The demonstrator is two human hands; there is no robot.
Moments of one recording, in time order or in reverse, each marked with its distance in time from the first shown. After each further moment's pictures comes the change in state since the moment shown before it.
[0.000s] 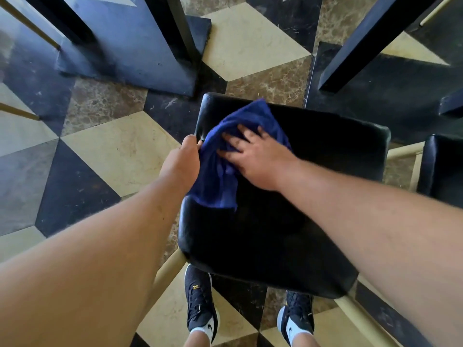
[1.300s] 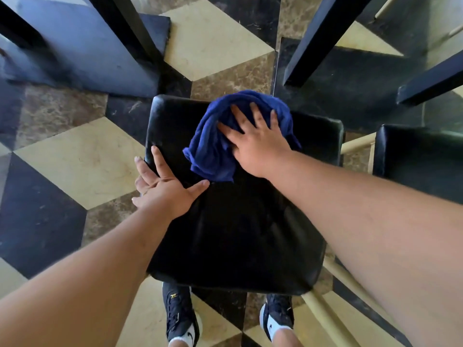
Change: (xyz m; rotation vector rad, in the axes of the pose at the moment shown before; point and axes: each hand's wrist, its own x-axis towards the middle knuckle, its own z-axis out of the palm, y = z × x) left_hand -0.007 -0.041 0.068 0.849 0.033 0.122; right_hand -0.036 0.076 0.020 0.116 0.069 0.343
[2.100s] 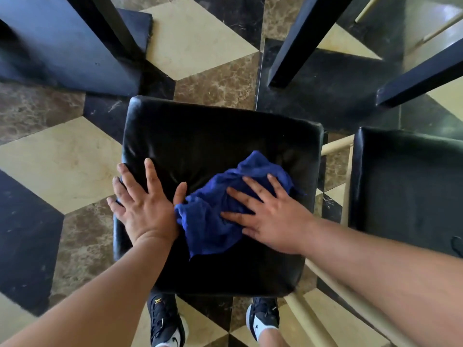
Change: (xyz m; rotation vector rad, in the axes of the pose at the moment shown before) left_hand -0.024 -0.007 0.050 0.040 0.407 0.166; right_hand -0.142 0.023 0.044 -0.152 -0.180 -0.377
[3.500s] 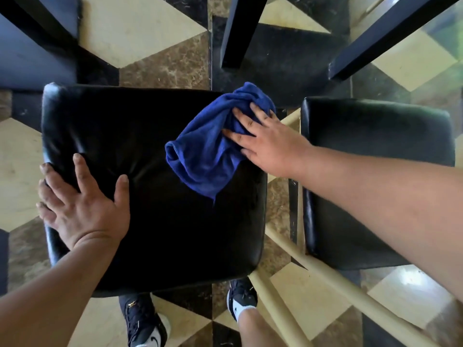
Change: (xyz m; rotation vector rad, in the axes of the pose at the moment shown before) left_hand -0.001 -0.003 0.011 -0.042 0.133 0.014; right_hand -0.030 0.122 -0.010 -0.047 0.115 0.283
